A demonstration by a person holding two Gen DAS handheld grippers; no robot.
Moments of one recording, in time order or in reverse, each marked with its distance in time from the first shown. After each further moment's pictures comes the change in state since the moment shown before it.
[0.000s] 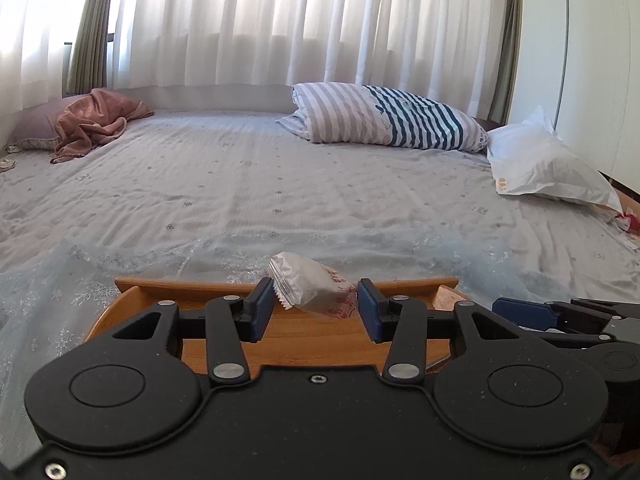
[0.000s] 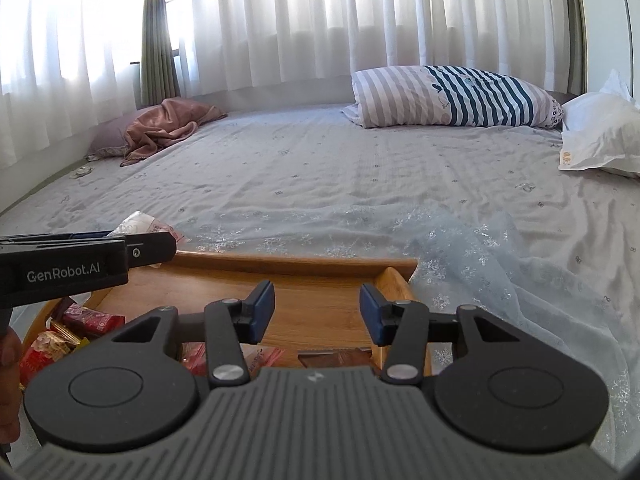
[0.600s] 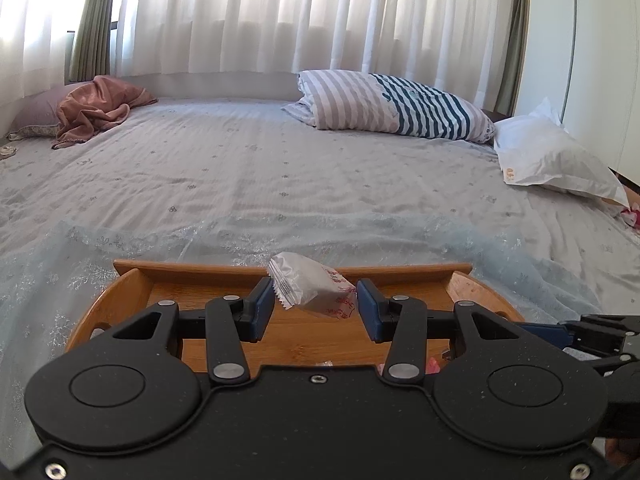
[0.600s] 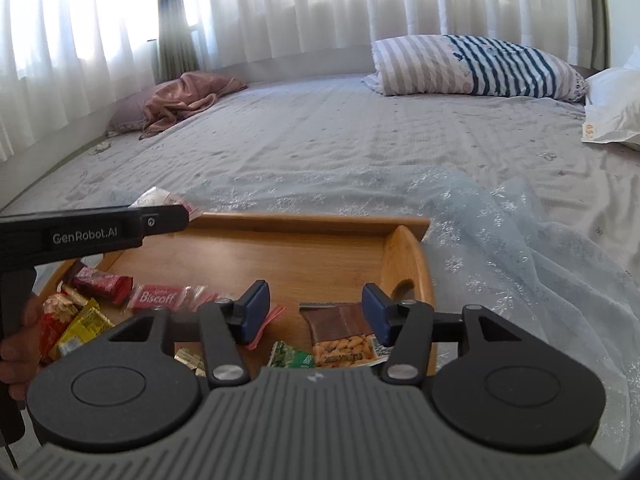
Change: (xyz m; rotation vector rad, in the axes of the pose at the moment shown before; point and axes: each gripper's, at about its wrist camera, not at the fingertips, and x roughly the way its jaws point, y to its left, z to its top) left arm 0.015 0.011 -0.015 -0.020 0.030 0.006; right arm 0.007 -0.010 -0.017 -0.017 0.102 0.097
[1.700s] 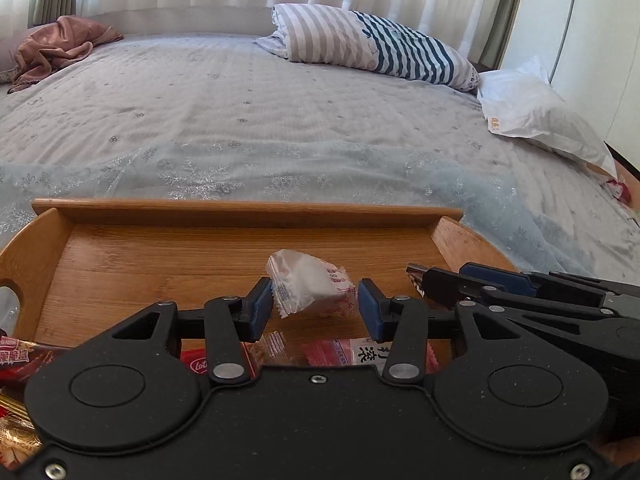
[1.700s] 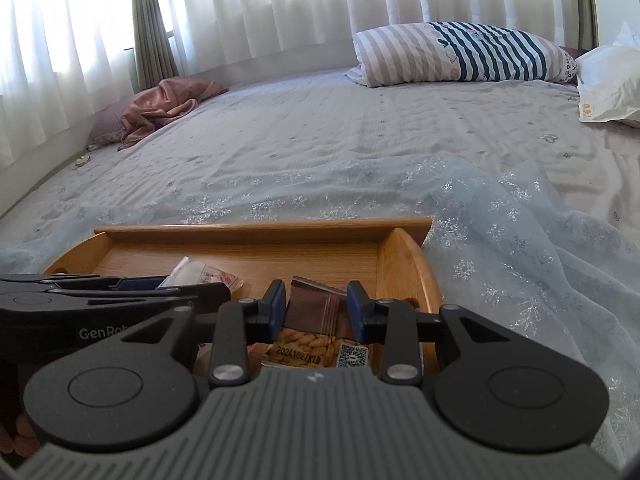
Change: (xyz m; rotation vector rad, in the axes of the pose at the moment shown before) left arm 0.072 -0.014 -0.017 -0.022 0.192 -0.095; right arm 0.040 -0.013 0.004 0.080 -0.016 -0.035
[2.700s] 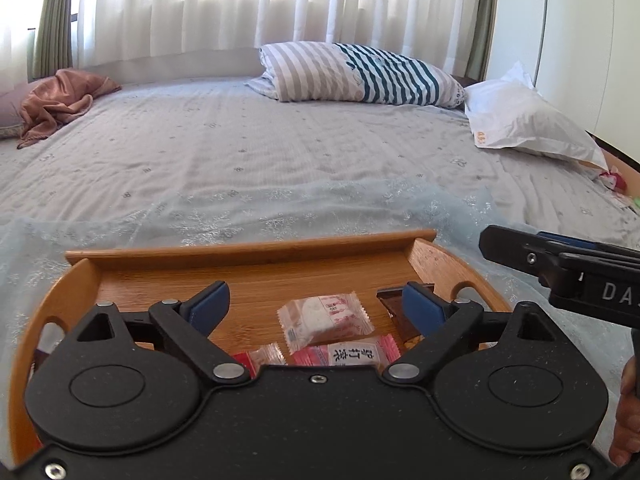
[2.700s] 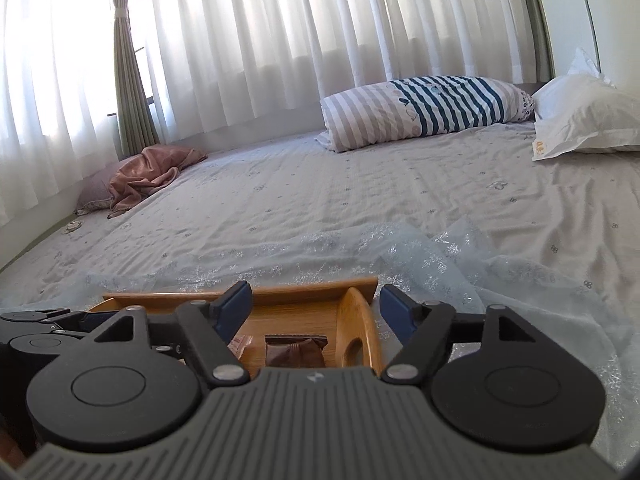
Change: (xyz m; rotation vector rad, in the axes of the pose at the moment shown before) left arm -0.060 -0.025 0.000 0.103 -0.104 0.037; right arm -0.075 -0.010 0.007 0.069 -0.195 -0.069
